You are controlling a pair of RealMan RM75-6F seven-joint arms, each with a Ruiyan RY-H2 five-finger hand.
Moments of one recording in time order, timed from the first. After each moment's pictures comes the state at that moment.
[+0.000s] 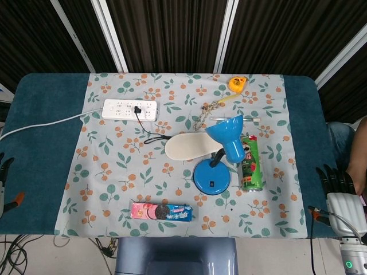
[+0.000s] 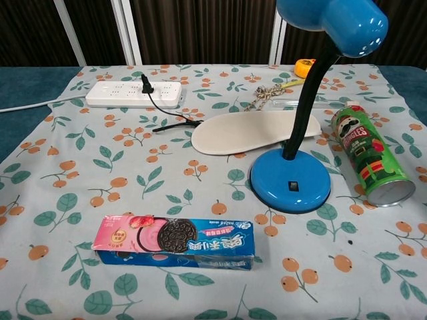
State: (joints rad) left arm -0.06 -1.13 -0.09 -1.66 1.35 1.51 0.27; right arm 0.06 -1.07 0.04 -1.79 -1.45 1.50 -0.26
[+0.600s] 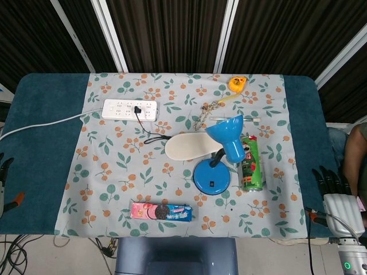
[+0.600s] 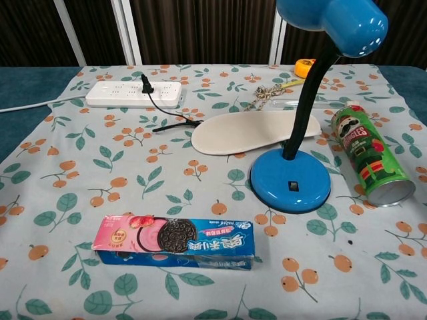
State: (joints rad) left arm -0.06 -1.13 -0.09 -1.67 1.34 1.51 0.27; right arm 0.06 -1.06 0.03 -1.80 -1.47 1.48 -0.25
